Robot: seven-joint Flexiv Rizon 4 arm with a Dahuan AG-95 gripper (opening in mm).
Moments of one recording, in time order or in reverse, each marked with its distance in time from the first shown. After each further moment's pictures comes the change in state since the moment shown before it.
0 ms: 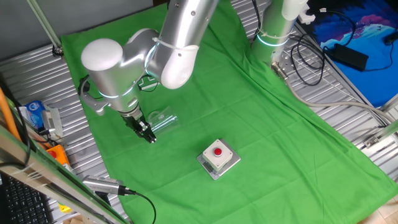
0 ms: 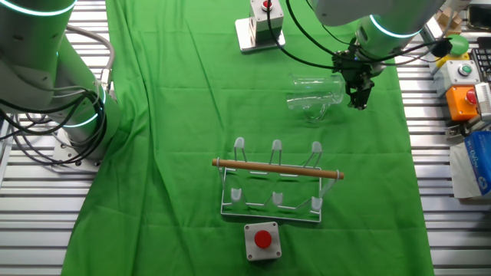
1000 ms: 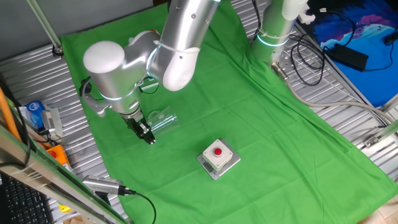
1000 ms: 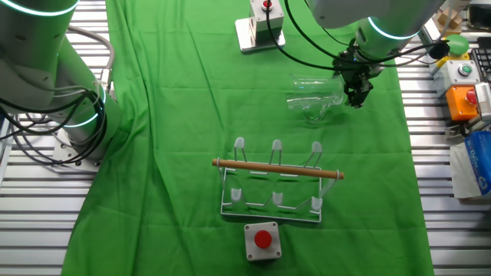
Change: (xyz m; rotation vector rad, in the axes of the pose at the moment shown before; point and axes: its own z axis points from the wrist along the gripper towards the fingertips) arm -0.001 0.001 0.007 0.012 -0.001 0.013
